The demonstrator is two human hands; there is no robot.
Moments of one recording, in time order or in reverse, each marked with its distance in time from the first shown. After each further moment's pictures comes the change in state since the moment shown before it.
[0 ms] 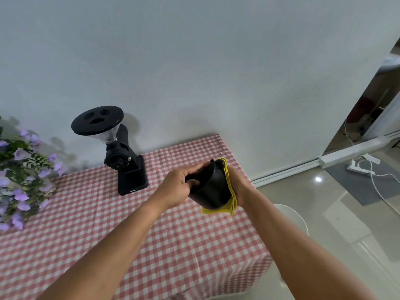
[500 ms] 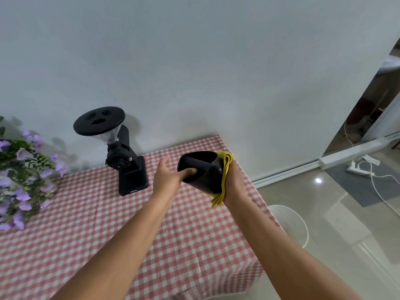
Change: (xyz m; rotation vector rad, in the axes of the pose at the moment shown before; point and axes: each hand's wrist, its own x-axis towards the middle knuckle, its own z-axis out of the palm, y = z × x) left_hand 0.008 -0.007 -0.001 -0.254 0.468 -0.488; right_hand -0.002 0.009 0.020 0.237 0.525 -0.170
